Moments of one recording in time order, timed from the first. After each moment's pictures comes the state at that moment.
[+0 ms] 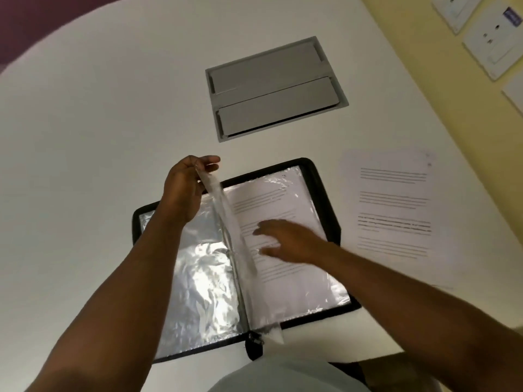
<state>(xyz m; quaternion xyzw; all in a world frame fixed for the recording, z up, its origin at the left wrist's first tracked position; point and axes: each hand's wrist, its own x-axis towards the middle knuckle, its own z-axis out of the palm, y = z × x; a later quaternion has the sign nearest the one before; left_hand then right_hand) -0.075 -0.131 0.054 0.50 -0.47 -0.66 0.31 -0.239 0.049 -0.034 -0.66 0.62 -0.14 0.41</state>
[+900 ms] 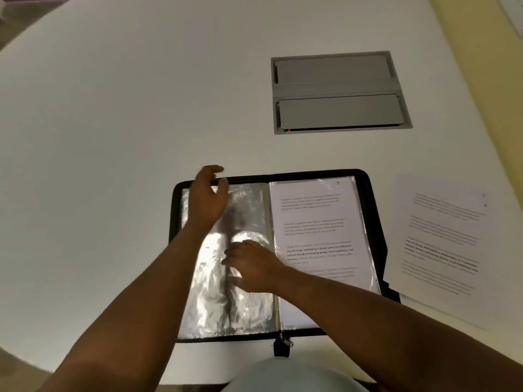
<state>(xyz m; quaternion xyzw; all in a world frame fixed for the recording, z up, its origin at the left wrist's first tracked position) 0.039 -0.135 -0.012 0.60 -0.64 -0.35 0.33 -0.063 0.002 -0.066 -0.84 0.49 -0.05 0.25</state>
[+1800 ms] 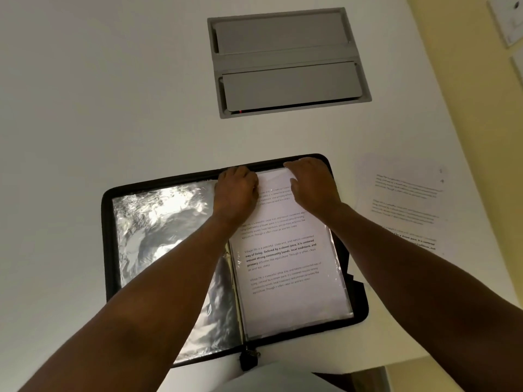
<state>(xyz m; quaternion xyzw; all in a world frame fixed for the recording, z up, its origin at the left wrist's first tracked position) -0.109 -0.127 -0.080 0.42 -0.89 -0.16 0.08 -0.292 -0.051 -0.067 -0.64 0.75 -0.13 0.09</state>
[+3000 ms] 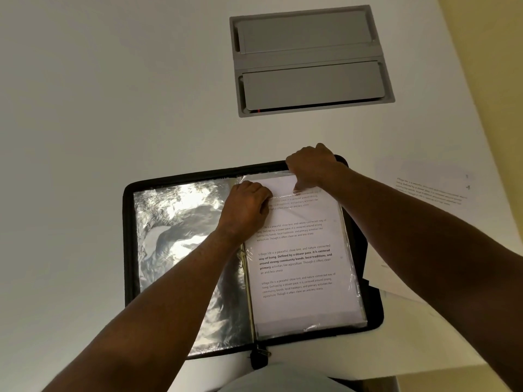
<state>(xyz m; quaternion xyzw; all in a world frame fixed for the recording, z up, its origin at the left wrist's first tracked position) -0.080 -0.106 -0.069 0.37 -0.90 -0.21 0.10 -0.283 -0.127 -0.029 -0.69 0.65 0.26 0.19</state>
